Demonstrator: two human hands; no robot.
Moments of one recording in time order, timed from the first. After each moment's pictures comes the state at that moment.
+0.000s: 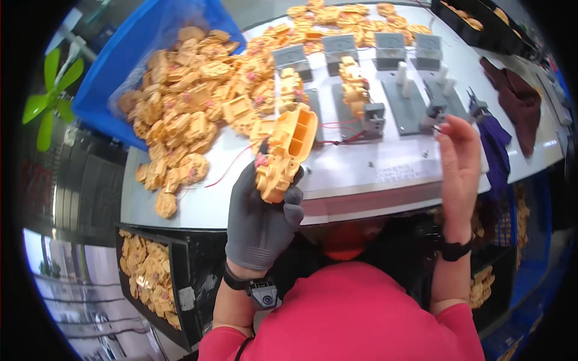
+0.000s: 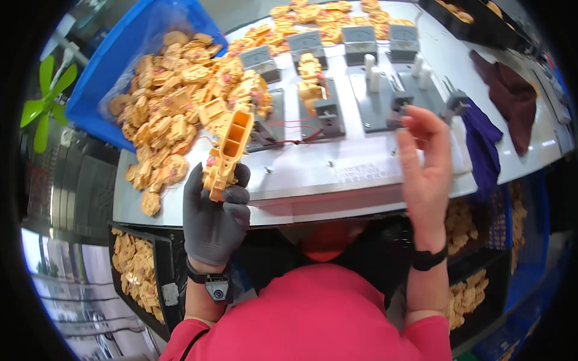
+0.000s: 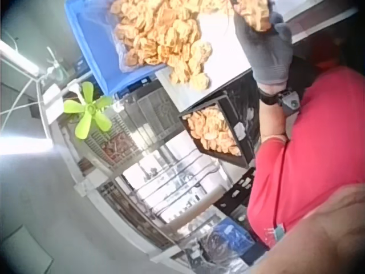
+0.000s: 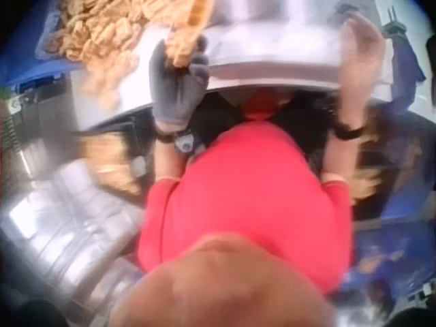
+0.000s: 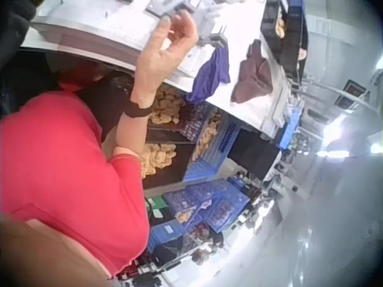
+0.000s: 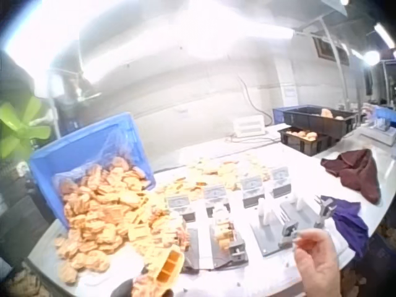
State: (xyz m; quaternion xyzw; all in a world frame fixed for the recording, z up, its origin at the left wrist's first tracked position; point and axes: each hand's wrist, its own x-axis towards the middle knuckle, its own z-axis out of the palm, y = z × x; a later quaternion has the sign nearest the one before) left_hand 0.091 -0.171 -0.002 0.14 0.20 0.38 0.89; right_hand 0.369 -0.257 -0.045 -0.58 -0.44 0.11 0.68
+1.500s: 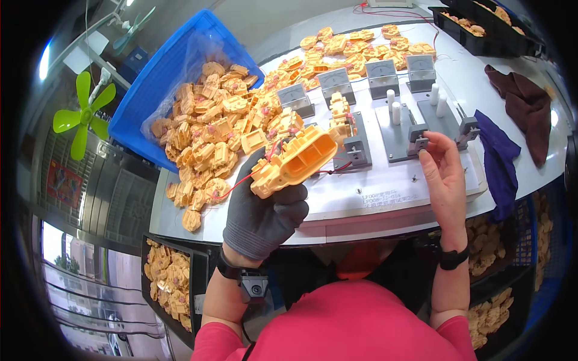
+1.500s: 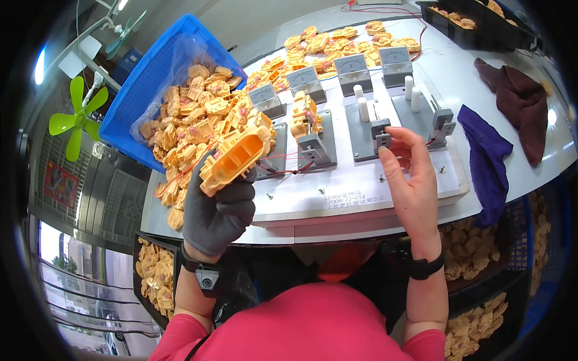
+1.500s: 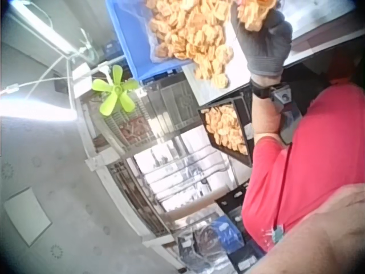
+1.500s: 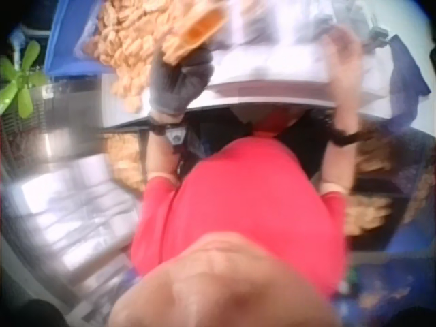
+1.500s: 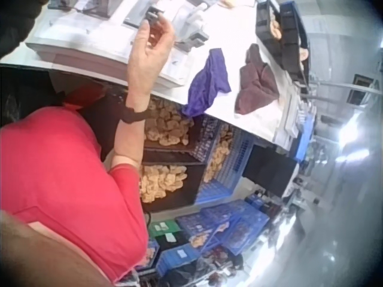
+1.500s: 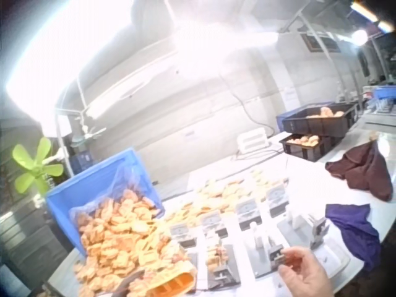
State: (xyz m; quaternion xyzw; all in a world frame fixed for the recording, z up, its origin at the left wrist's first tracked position) left_hand 0.138 -0.155 0.046 0.16 0.15 0.31 0.92; right_hand 0.399 -0.246 -0.063 -0.53 -0.42 0.21 0.71
